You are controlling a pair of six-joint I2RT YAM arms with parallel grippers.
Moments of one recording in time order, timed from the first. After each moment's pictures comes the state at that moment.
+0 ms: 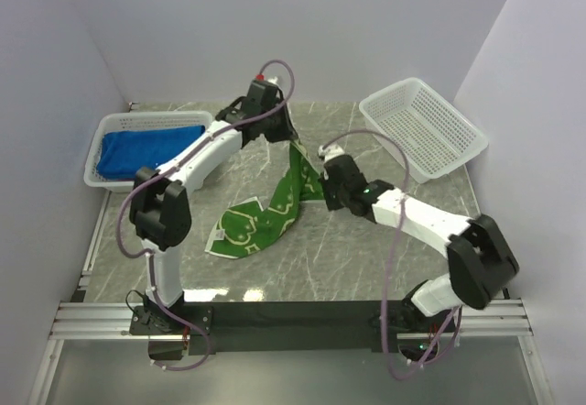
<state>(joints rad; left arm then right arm) -0.53 1.96 1.78 -0.48 0.14 -0.65 0.65 1.48 0.89 -0.26 0.18 0.20</state>
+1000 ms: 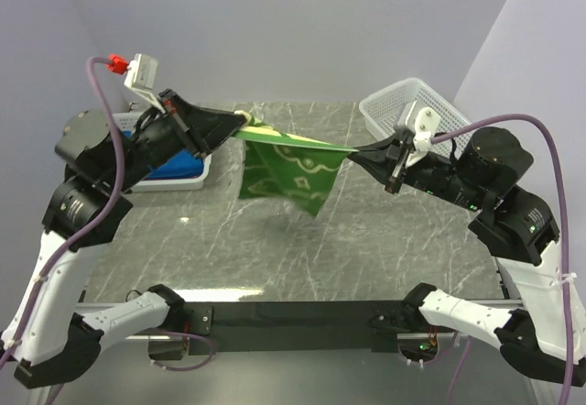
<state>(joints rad) -0.54 1.02 1.64 -0.45 0.30 -0.63 0.68 0.96 1.64 -0.71 -0.34 -0.26</state>
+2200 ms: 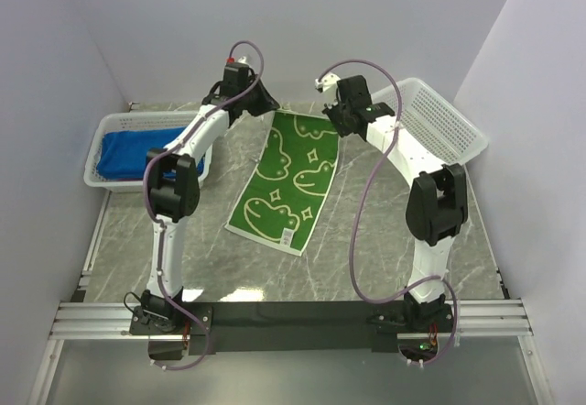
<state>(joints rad) -0.31 2.26 2.06 -0.31 0.23 -0.72 0.36 1.94 1.74 -0.54 0.09 -0.35</state>
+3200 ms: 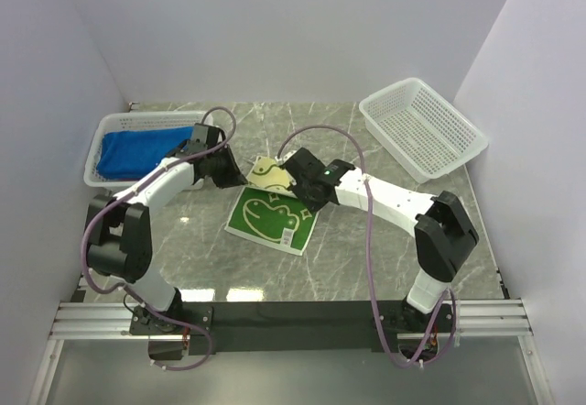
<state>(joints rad) -0.26 1.62 1.14 -0.43 0.26 -0.68 0.80 1.70 1.31 -0.71 0.23 0.01</state>
